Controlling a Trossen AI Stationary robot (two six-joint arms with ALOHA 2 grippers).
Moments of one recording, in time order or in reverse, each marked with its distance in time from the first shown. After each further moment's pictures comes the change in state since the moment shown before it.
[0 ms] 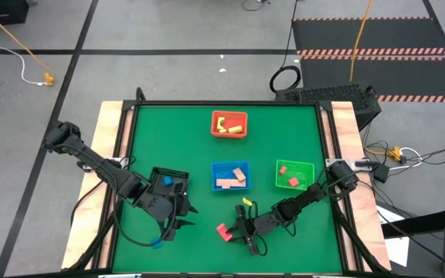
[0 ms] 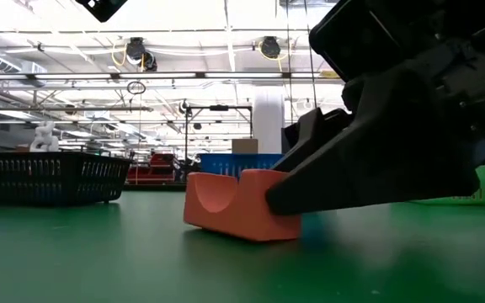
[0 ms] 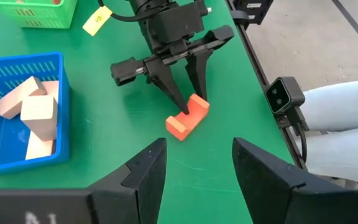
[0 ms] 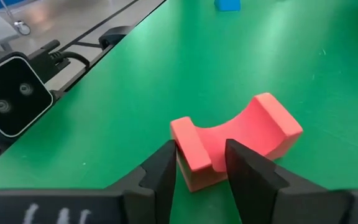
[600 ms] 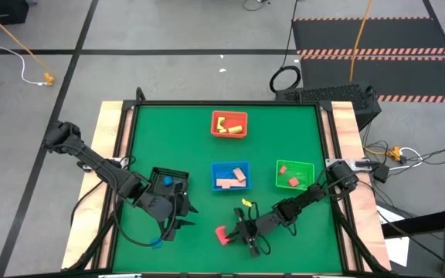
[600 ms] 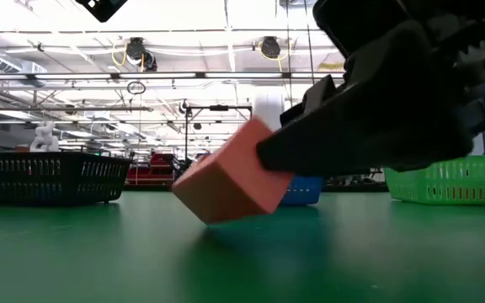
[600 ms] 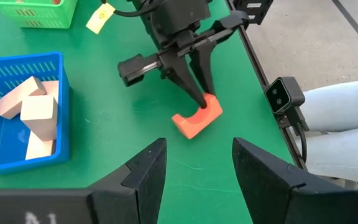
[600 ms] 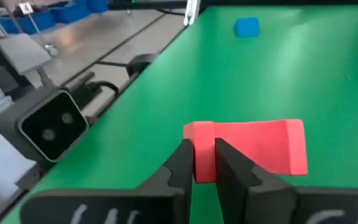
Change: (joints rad) left arm 0.000 0.000 0.000 0.000 0.000 0.000; right arm 0.001 0.000 0.000 0.090 -0.058 0.015
